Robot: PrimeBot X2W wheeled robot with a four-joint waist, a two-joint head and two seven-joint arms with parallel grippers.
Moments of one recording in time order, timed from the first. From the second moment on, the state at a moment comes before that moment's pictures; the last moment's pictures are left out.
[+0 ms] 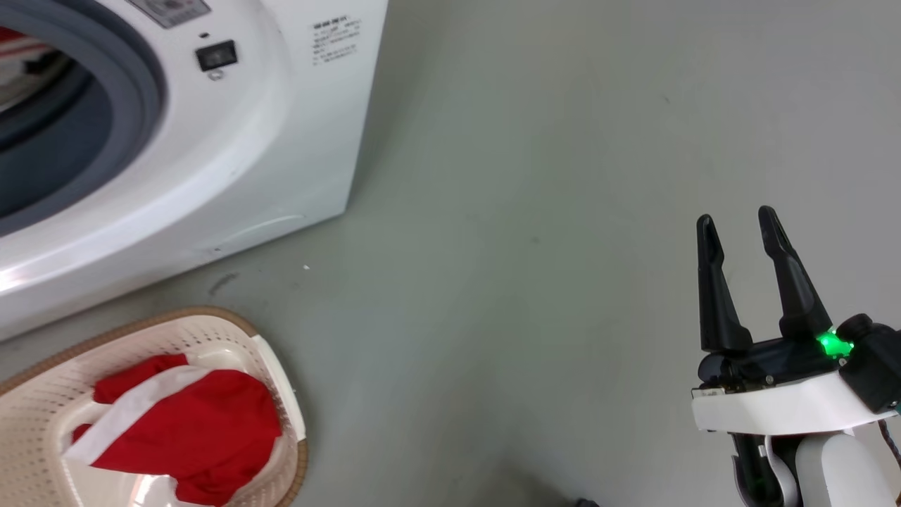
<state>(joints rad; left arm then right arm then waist) -1.04 0.72 -0.17 0.64 -0.41 0.04 -0.02 -0.14 -0.05 0.07 -0.10 0.25 0.13 -0.26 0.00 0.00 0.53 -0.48</state>
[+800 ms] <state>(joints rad) -0.53 0.55 -0.11 0.42 -0.51 0.06 -0.26 -0.03 -0.05 -0.01 -0.10 0.16 0.13 -0.22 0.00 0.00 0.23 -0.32</state>
